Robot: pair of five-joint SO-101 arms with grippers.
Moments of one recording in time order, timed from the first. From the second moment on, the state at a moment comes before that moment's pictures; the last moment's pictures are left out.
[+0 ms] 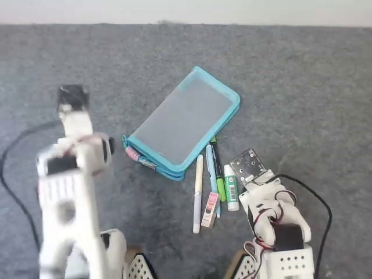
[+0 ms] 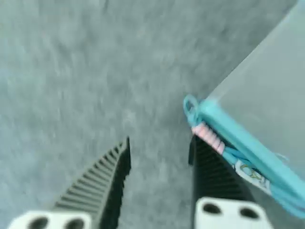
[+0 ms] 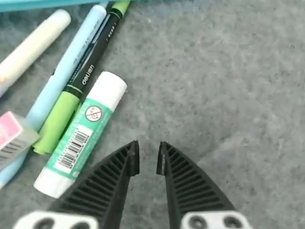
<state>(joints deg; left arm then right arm) -20.4 -39.7 52.0 59.9 -2.0 -9.1 -103.2 92.7 67.4 28.6</state>
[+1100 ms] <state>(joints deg) -59.7 13.8 -3.9 70.1 -0.9 -60.0 -4.1 23.5 49.9 16.7</state>
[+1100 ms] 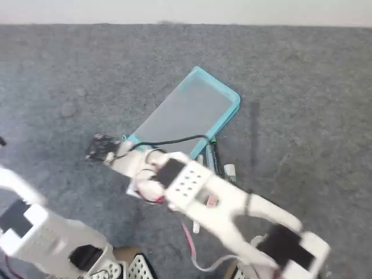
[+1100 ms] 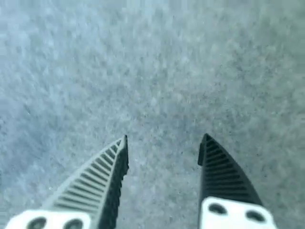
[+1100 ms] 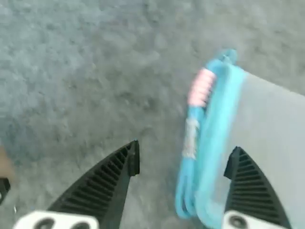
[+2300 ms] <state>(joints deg) -59.8 13.8 -5.7 66.1 -2.2 -43.6 10.9 16.1 47.6 10.6</state>
